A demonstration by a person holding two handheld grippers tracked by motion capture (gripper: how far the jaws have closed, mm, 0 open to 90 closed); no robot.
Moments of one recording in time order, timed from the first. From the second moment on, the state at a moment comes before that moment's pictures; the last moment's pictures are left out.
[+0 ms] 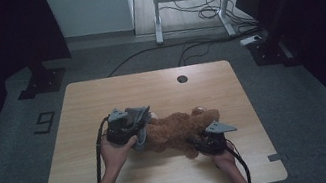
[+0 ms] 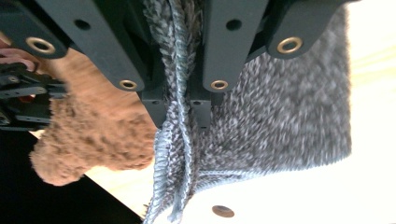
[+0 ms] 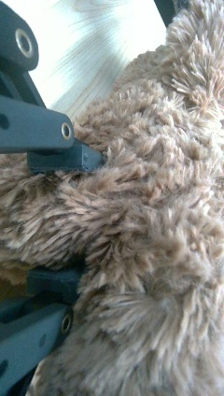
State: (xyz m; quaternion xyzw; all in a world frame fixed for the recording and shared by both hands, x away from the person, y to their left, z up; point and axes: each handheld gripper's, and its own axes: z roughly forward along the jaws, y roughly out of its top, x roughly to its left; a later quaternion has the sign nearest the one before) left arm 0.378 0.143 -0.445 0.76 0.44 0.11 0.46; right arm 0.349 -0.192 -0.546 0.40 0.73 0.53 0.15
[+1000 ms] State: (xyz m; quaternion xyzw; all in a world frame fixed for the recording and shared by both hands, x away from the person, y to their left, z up) left arm 0.397 0.146 -0.417 0.77 0.44 0.13 0.45; right arm 0.358 -0.189 -0.546 0.40 0.72 0.54 0.17
